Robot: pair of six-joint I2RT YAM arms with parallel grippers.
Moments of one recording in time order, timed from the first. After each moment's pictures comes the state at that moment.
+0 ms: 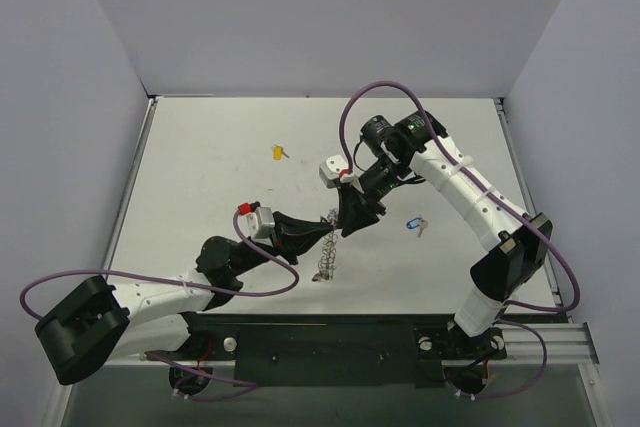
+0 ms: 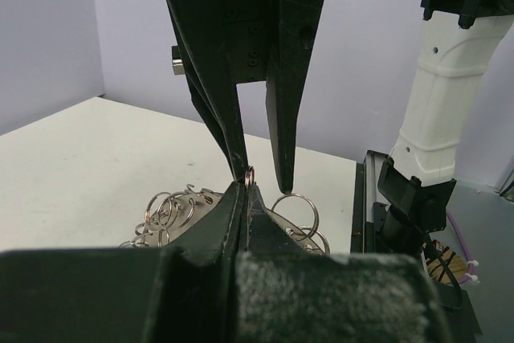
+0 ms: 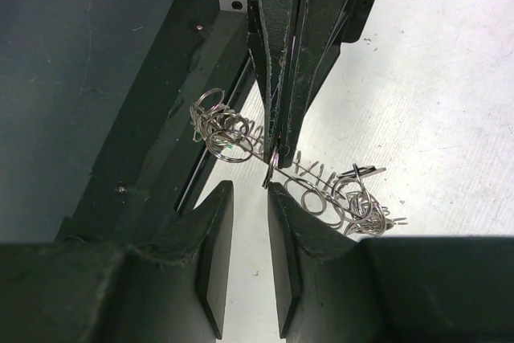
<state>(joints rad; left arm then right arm) -0.88 1.11 0.28 1.24 0.31 -0.30 0.62 1.68 1.73 -1.53 -0.99 -1.31</state>
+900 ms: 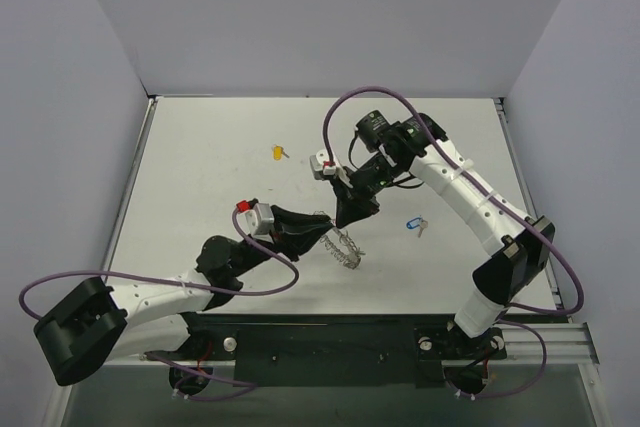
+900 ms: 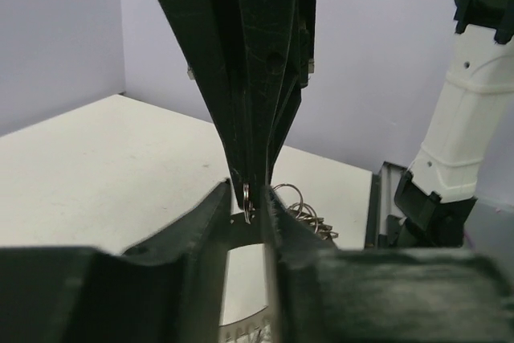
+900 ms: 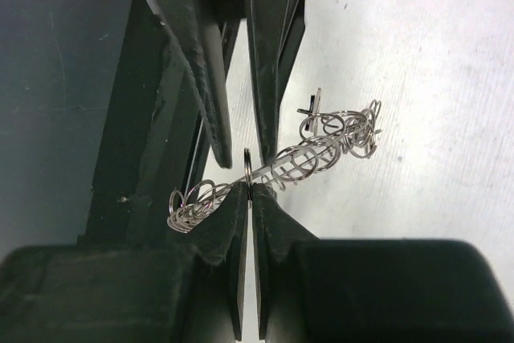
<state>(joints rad) -0.89 1.13 0.29 1.23 0.25 -0.30 0.64 1.66 1.72 -1.37 -0.90 -1.02</state>
